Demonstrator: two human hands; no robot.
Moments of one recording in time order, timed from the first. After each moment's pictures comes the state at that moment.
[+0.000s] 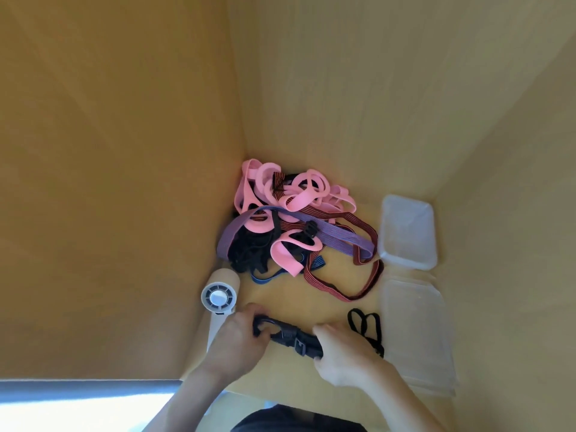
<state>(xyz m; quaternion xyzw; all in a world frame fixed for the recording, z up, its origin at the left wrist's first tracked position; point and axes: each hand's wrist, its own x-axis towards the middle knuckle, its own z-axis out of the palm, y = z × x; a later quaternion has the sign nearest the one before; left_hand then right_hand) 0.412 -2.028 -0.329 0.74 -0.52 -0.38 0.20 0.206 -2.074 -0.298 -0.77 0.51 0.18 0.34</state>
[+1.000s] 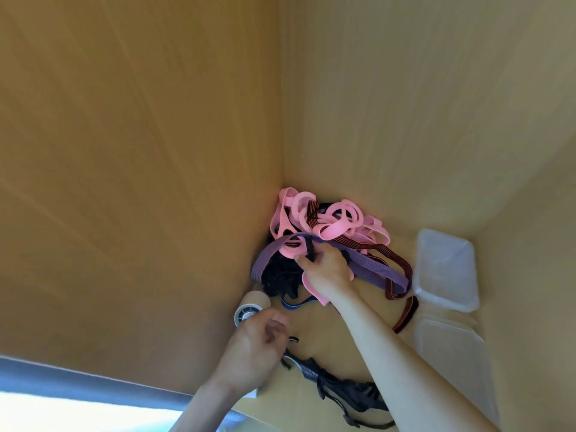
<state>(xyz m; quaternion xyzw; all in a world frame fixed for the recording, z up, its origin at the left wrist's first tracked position) 0.430 -2.032 -0.286 0.71 -0.49 -0.39 0.32 0.312 -2.198 -0.275 -0.67 0.55 -0.24 0.43</state>
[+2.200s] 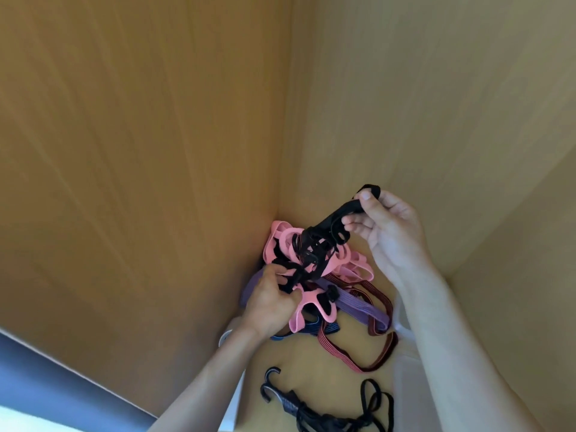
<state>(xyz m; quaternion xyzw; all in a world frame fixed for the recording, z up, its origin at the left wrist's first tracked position) 0.421 -2.138 -0.253 0.71 -0.43 -0.37 0.42 0.255 -2.220 -0.108 -0.50 0.29 -0.52 0.63</state>
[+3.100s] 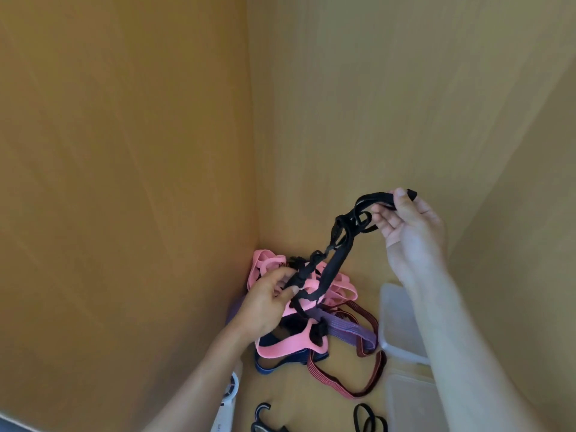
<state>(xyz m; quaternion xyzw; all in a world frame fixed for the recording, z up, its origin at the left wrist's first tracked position) 0.417 -2.174 -0.206 0.58 -0.59 -0.35 0.43 0.206 -2.241 -0.078 -0.35 0.30 -0.68 0.58</state>
